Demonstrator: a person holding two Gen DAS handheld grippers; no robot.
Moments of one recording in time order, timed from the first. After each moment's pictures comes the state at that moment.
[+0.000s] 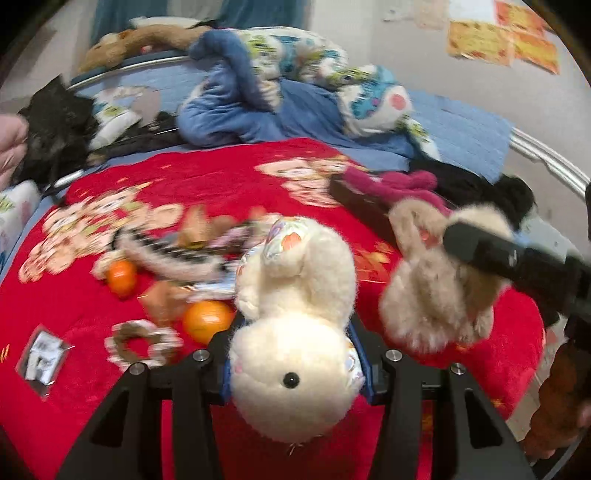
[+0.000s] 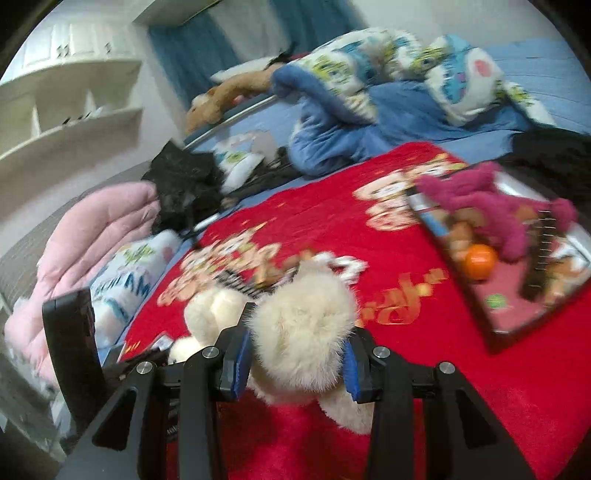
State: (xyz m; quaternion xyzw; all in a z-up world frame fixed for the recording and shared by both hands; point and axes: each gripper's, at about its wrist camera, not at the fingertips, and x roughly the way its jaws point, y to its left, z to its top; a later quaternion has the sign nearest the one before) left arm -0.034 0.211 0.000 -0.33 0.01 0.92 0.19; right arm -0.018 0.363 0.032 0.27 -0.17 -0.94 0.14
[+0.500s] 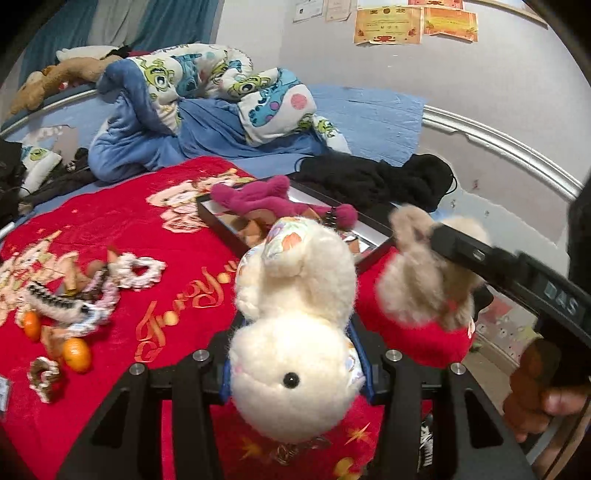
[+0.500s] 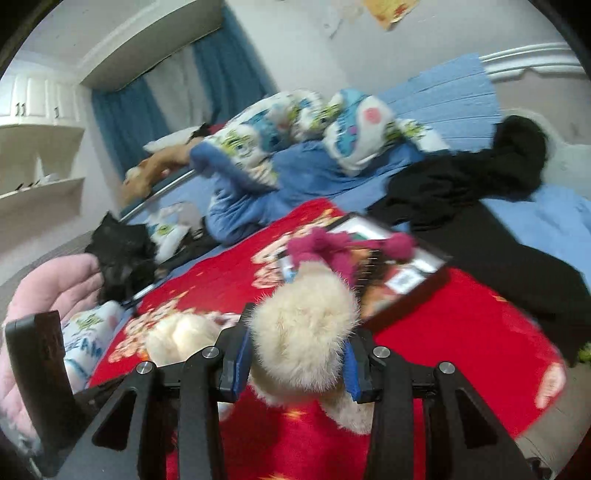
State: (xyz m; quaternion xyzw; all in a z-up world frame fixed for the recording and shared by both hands) left arm 0.018 0.337 0.036 -0.30 0.03 0.90 0.32; right arm 0.078 0.495 0.050 0.18 -0.21 -0.96 -0.02
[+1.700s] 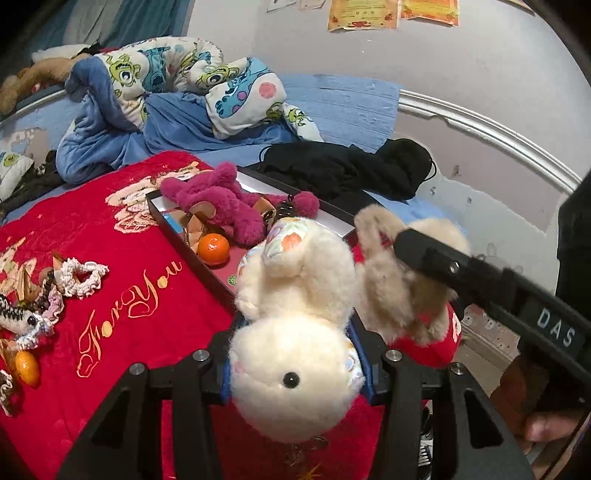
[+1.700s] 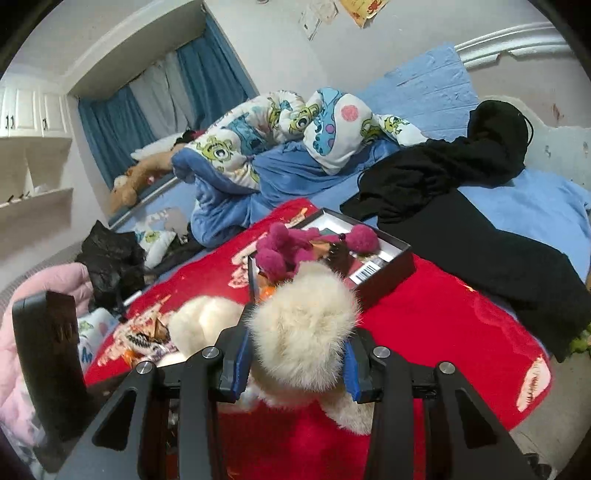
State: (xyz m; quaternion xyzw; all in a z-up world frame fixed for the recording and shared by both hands) left arm 0.013 0.391 0.015 -0.31 0.05 0.88 0.36; right arm 0.080 0.528 0.027 0.18 -0.22 -0.96 -0.02
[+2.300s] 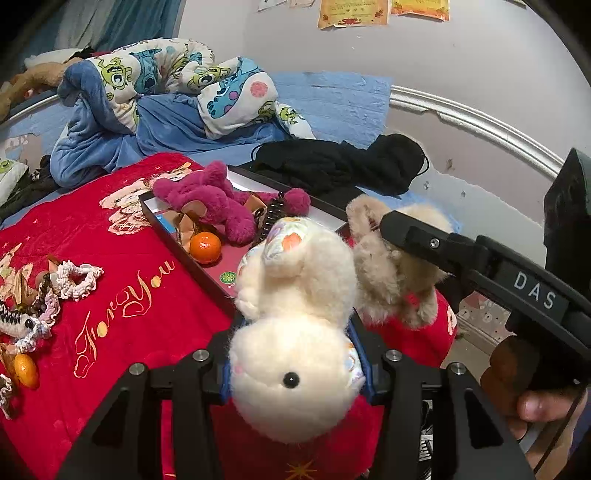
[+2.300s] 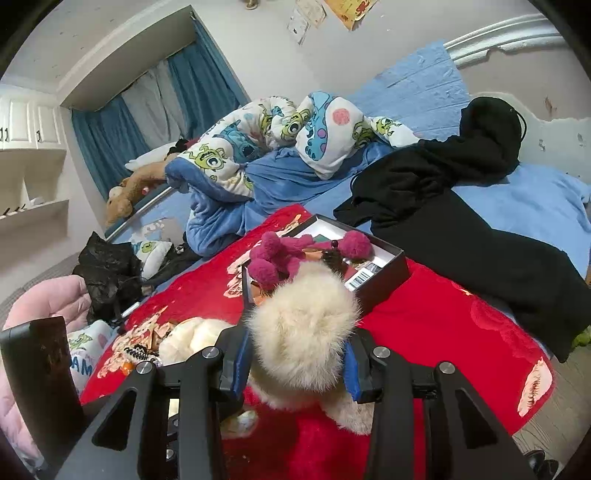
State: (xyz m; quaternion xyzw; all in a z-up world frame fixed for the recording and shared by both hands) left arm 0.017 0.394 0.015 -0.31 0.05 0.87 0.37; right arm 0.074 0.538 0.025 0.17 -0.24 -0.95 -0.03
